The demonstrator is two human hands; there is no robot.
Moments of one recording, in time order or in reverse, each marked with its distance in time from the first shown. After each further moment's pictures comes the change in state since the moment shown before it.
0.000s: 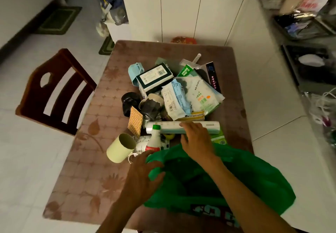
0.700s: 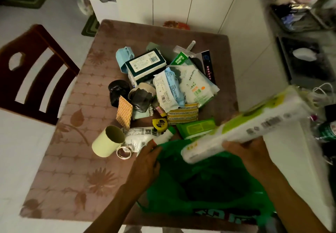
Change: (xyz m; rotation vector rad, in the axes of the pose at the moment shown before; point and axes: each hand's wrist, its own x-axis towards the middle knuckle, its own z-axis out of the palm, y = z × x) left_hand 0.033 0.001 0.044 0.008 -0.052 0.137; right_hand -0.077 0.056 -0.104 1.239 0.186 0.442
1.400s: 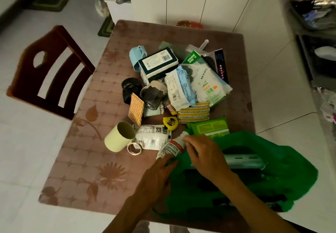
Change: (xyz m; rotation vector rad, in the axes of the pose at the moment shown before) left_hand -0.037 0.017 0.003 0.032 -0.128 0.089; right_hand 0.006 0.068 0.096 -0.915 -0.207 -0.598
